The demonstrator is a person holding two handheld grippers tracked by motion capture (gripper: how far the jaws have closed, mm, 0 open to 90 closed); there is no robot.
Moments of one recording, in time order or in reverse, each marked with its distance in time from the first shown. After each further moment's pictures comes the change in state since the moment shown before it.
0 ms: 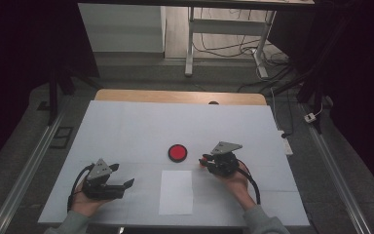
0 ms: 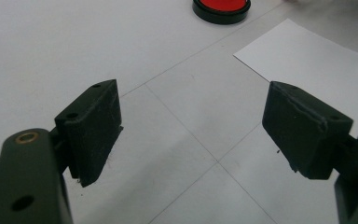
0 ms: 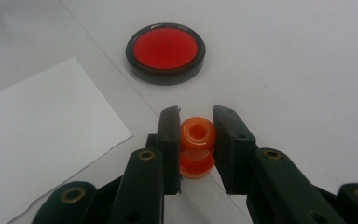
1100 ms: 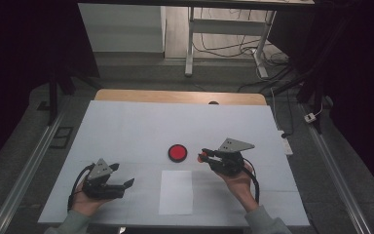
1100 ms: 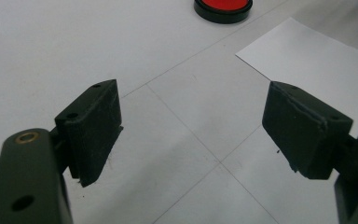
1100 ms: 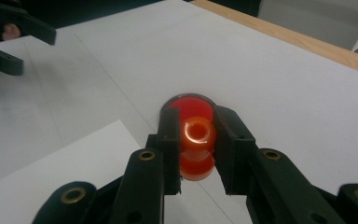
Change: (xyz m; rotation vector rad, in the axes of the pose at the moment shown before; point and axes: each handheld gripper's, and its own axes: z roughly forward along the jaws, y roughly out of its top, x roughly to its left) left arm 0.001 0.000 0.001 0.000 0.008 0.005; right arm 0.010 0.021 -0.035 -0.190 0.057 0.019
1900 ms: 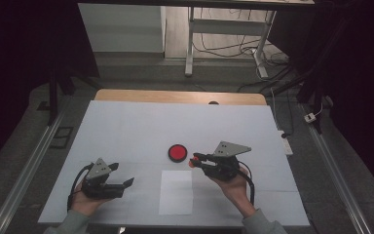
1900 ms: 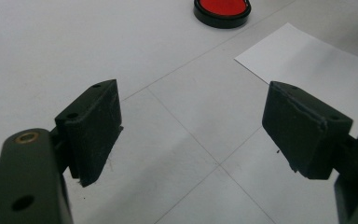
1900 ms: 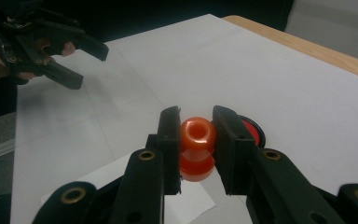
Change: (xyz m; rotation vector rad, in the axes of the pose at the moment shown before) left arm 0.001 0.000 -0.002 -0.016 -0.007 -0.007; right arm 0.028 0.015 -0.004 -0.034 0.101 -0.019
